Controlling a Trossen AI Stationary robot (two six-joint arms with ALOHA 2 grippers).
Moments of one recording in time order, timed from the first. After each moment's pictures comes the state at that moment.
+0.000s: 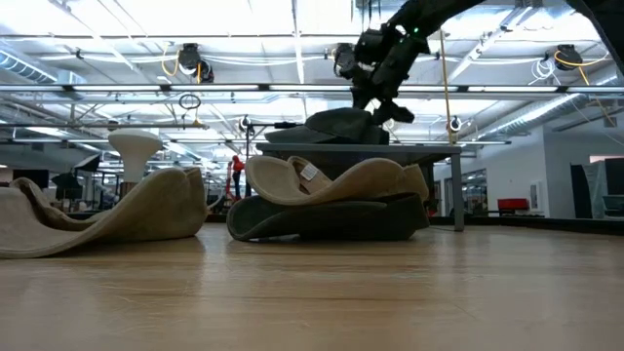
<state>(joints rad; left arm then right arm) 0.07 1.06 1.60 -0.79 0.00 -0.10 -0.73 1.83 1.77 -0.96 -0.31 0.44</state>
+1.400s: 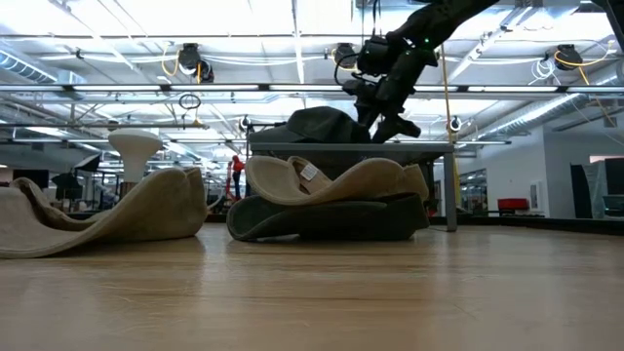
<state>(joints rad) 0.07 1.06 1.60 -0.79 0.00 -0.08 -0.67 1.76 1.51 -0.76 -0.24 0.45</state>
